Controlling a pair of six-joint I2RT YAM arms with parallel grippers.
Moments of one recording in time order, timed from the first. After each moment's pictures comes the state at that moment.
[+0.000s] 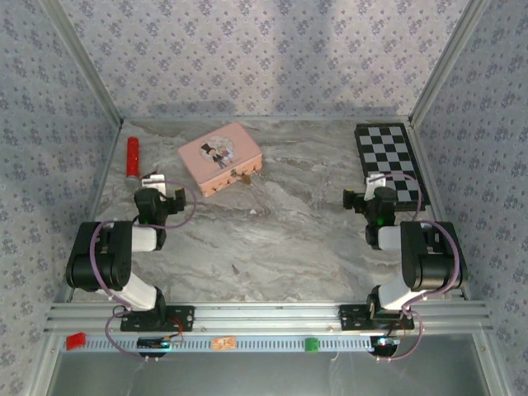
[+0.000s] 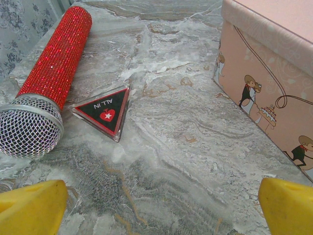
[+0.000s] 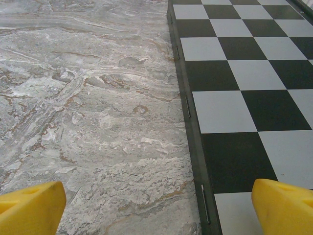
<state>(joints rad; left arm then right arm) -0.01 1.54 0.38 0.73 -0.14 -0.02 -0.03 1.53 0.38 0.71 0.01 -0.04</state>
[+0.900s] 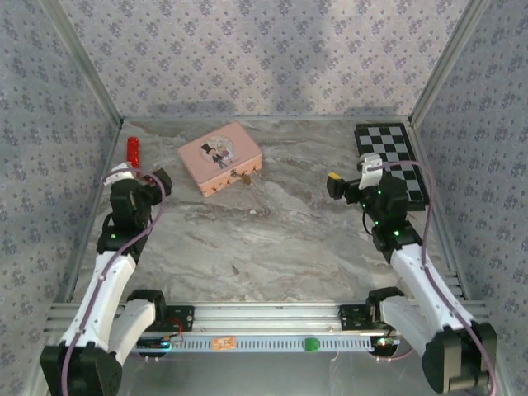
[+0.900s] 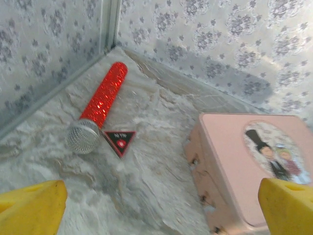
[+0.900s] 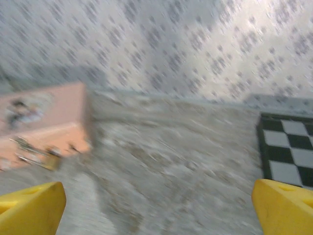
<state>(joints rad) -0.07 0.78 0.67 -0.28 -0.21 -0.52 0.19 0.84 0.62 0.05 -0.15 0.06</state>
